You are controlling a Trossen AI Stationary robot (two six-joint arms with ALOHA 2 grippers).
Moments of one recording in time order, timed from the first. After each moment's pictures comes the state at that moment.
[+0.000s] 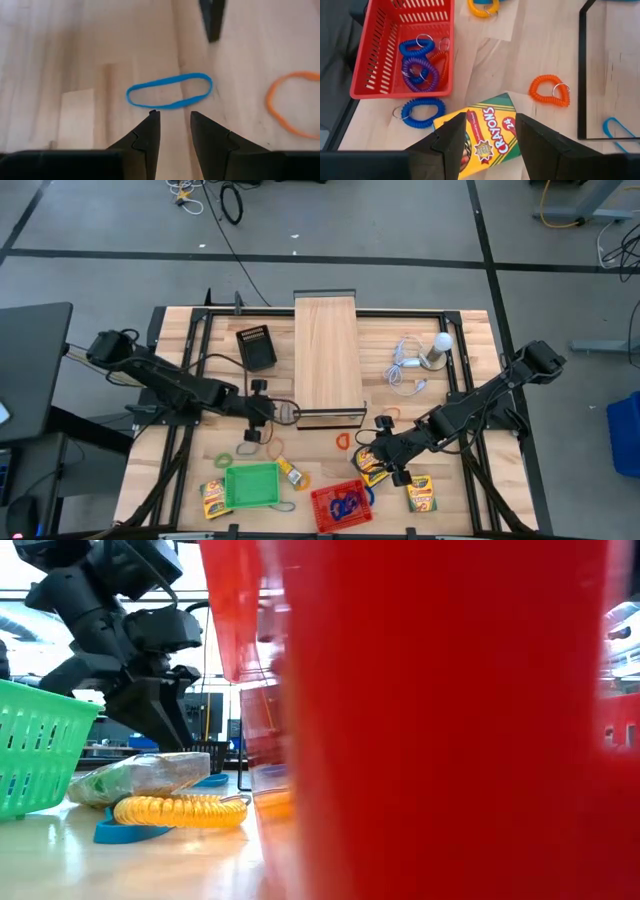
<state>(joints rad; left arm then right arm) -0.26 1.32 0.51 -0.14 -0.32 0.01 0.55 1.43 0.90 -0.39 0.13 0.27</state>
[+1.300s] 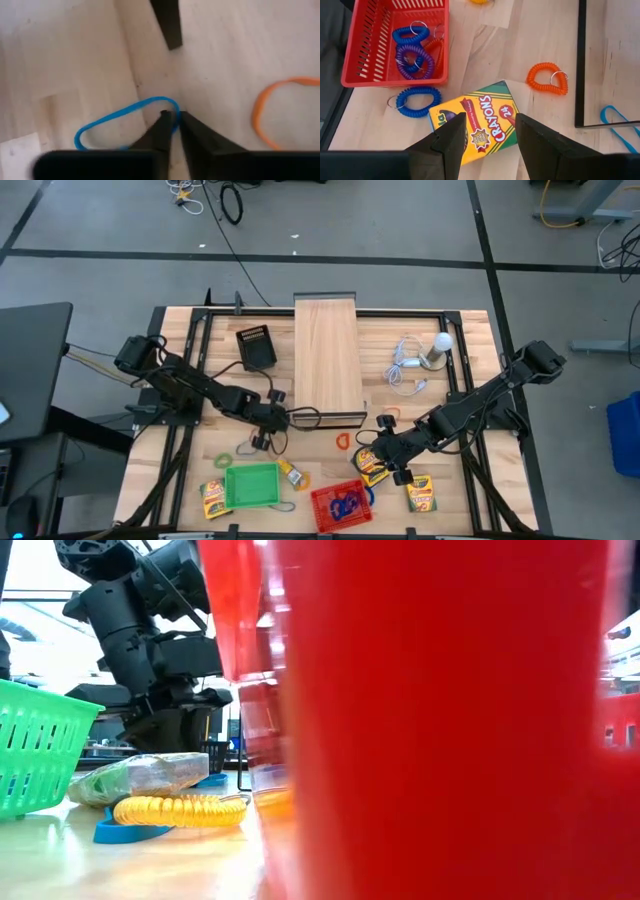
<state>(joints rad) -0.23 1.60 0.67 -0.17 -0.23 0.14 0.55 1.43 0.90 -0.44 0.13 0.28</state>
